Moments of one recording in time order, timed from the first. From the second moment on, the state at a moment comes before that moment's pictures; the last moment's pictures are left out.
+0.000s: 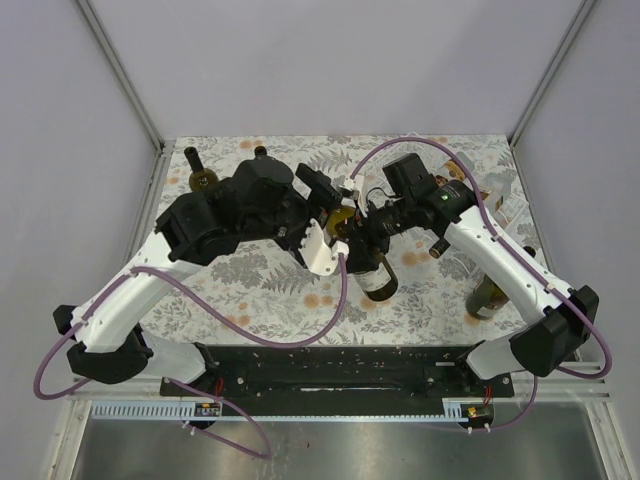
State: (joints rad) left arm -0.96 1.34 1.84 -1.08 0.04 1.39; right arm 0.61 1.44 1.47 -0.93 -0.79 -0.28
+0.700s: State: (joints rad) left arm -0.99 1.41 1.73 -1.09 -0.07 1.50; right arm 0.61 1.44 1.47 -0.99 -0.87 -0.27
